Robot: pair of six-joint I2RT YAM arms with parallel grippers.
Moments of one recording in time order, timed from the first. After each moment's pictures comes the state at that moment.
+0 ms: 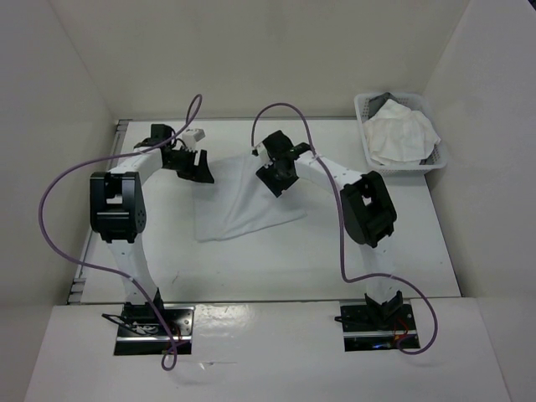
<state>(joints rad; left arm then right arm) 0.03 2.03 1.49 -0.52 0.69 0.25 0.58 2.10 1.69 -0.68 0.05 -0.20</state>
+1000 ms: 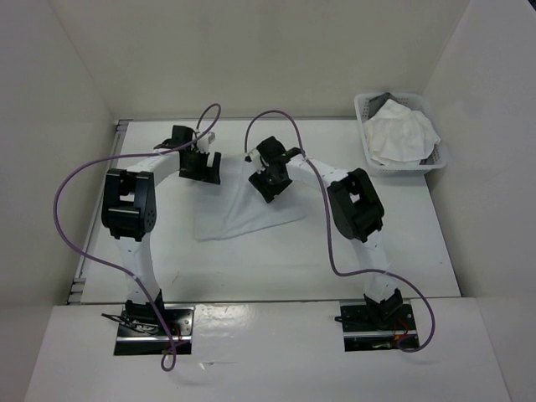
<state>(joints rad) -0.08 2.08 1.50 -0.43 0.30 0.09 0.60 2.24 1.76 -0.64 -0.06 -0.19</state>
